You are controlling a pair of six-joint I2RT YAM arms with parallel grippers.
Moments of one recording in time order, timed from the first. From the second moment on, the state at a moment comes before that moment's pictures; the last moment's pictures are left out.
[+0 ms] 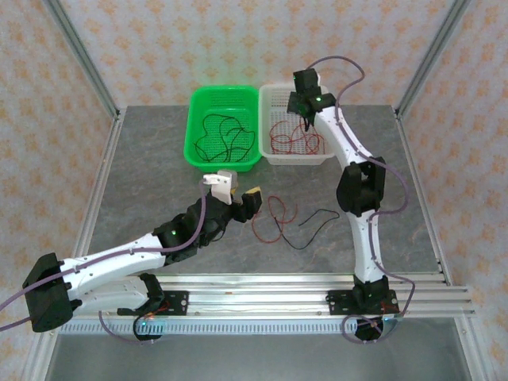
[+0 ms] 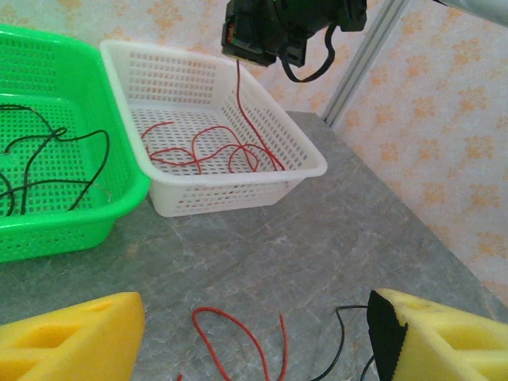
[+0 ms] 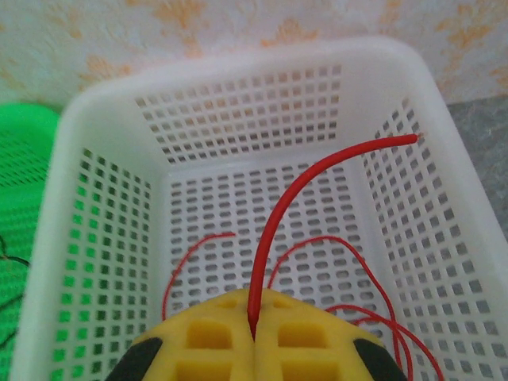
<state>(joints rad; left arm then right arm) -0.94 1.05 0.68 0.12 -0.44 -0.48 0.32 2.31 2.31 -0.73 0.24 0.36</state>
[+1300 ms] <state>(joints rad) -0.95 1.06 0.71 -0.06 -0.49 -0.61 0.34 2.42 2.35 -0.89 0.20 0.32</state>
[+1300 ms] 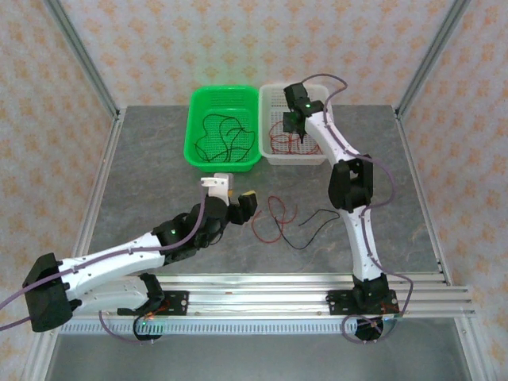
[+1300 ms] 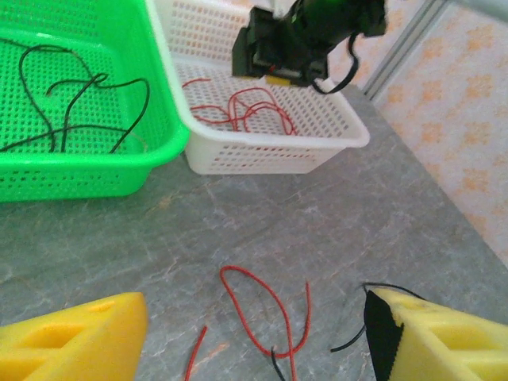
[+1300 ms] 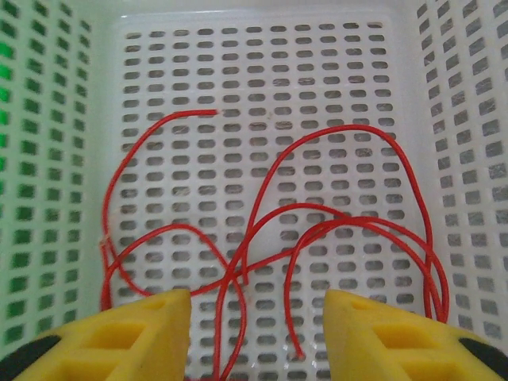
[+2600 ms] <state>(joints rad) -0.95 1.81 1.17 -0.23 -0.28 -0.82 0.45 1.18 1.04 -0.59 0.17 0.49</state>
